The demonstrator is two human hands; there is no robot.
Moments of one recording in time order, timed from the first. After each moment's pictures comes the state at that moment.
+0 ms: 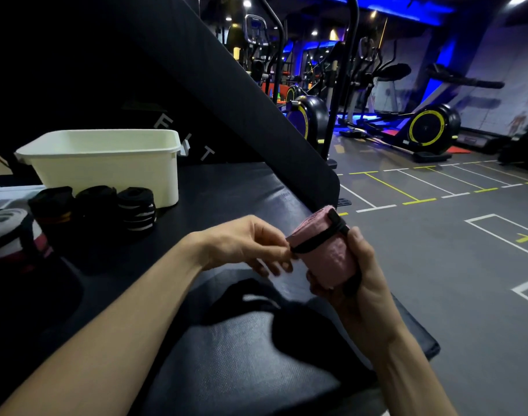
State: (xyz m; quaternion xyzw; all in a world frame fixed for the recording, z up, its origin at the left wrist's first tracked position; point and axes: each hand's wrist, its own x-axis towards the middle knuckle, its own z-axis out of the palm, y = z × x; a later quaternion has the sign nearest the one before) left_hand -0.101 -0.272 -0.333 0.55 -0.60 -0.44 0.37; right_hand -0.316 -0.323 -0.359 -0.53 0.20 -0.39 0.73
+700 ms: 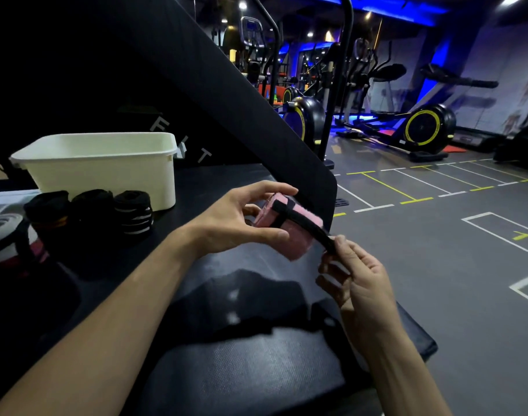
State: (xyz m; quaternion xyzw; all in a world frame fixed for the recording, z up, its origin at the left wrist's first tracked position) left_hand -0.097 -0.266 -0.310 0.55 -0.65 -0.25 0.47; right_hand -0.313 -0.328 -0.362 -0.48 0.25 -0.47 0.70
